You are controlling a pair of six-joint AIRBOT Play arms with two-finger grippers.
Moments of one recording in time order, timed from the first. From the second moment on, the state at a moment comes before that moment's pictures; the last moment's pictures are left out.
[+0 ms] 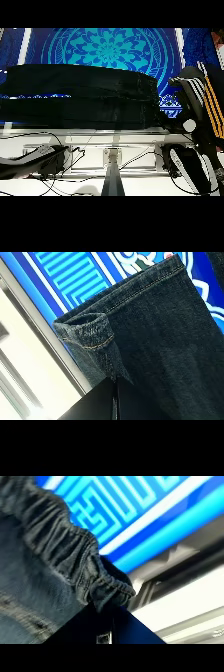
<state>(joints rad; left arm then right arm) 0.98 -1.25 0.99 1.55 -0.83 -1.51 -0.02 -0.57 0.23 -1.25 0.94 2.13</state>
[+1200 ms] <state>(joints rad) 0.66 -1.28 1.11 1.43 -0.61 -1.58 -0.02 -0.73 0.74 -1.61 0.99 2.11</state>
